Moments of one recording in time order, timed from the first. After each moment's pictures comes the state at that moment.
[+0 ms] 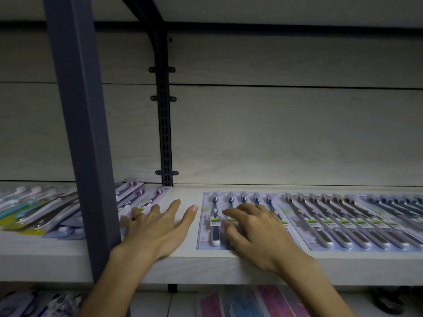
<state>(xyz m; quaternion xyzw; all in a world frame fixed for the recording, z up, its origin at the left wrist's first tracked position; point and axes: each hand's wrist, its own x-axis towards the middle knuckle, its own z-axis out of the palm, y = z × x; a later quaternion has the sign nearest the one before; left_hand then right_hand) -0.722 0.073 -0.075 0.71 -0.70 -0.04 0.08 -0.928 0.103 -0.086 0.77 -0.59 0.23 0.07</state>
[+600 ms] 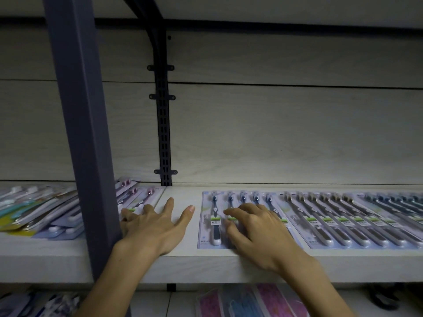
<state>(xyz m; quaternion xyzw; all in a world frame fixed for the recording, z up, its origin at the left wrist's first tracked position) -0.723 0.075 -0.067 0.74 -0.66 -0.04 0.04 -0.927 0.103 -0.088 0.77 -0.59 0.23 0.07</state>
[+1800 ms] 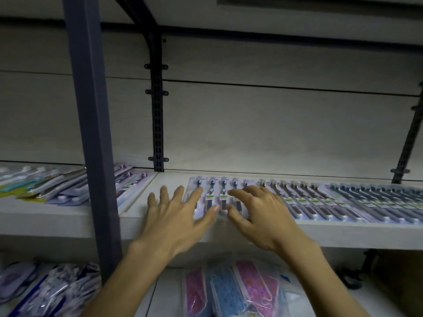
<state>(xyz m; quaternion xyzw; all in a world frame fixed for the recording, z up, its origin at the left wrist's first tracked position) -0.782 0.156 -0.078 0.62 -0.77 0.06 0.15 -0.965 0.175 -0.067 0.75 -0.62 0.21 0.13</state>
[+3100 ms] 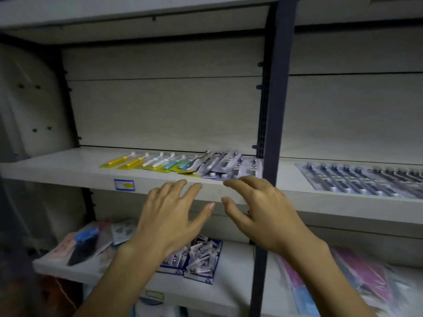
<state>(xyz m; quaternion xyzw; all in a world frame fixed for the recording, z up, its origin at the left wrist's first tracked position) -0.472 0.256 -0.089 0.63 -0.73 0.18 0.19 -0.663 0.254 -0.071 0.82 -0.49 0.29 0.08</state>
